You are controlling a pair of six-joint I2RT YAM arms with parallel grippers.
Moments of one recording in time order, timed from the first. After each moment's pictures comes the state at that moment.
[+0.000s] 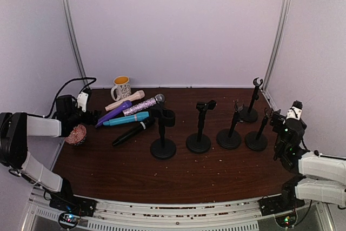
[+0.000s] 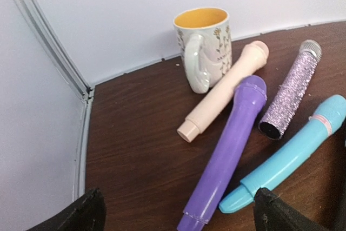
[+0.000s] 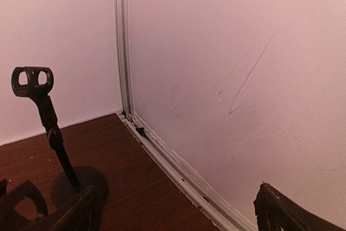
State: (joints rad) left arm 0.03 1.43 0.59 0.43 0.18 0.29; right arm 0.31 0.90 0.17 0.71 0.94 0.05
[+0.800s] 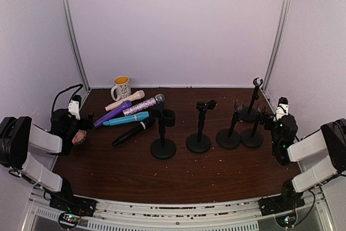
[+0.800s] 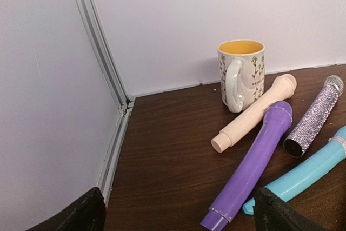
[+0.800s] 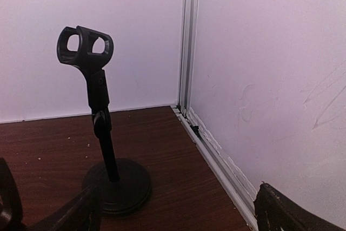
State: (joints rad) left arm 0.07 1.42 0.32 0.94 0.07 0.19; right arm 0.14 1.36 0.20 1.14 0.47 -0.01
